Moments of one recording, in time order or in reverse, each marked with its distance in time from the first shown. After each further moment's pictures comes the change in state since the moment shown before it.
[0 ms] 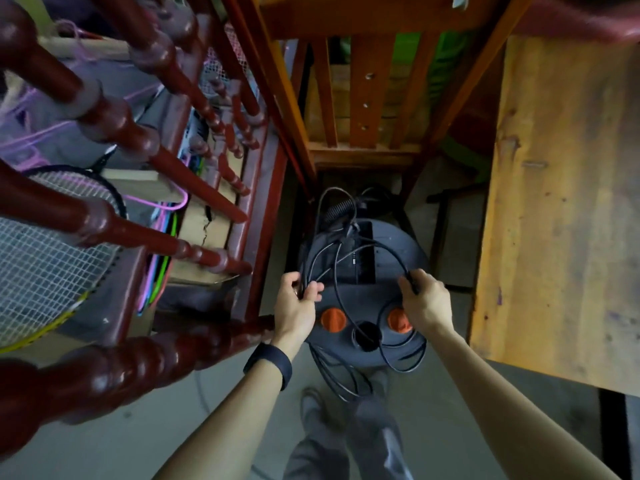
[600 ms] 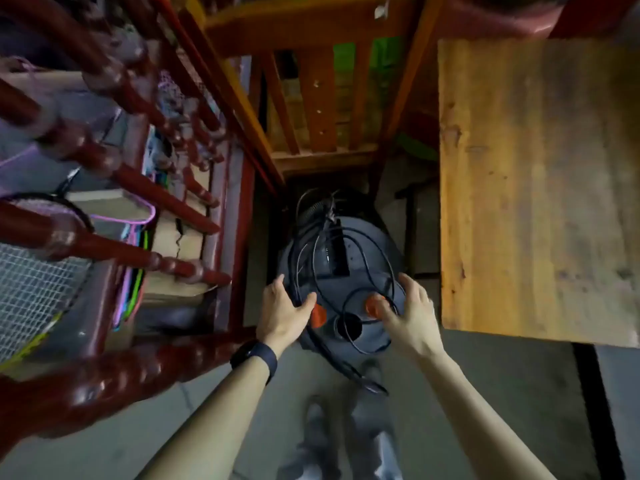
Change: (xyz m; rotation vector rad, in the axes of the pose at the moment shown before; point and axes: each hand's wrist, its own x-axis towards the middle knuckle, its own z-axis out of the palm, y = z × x) left_hand -0.025 0.015 -0.009 0.641 -0.155 0.106; right_hand -0.088 -0.007 -0.028 0.122 -0.004 0.055
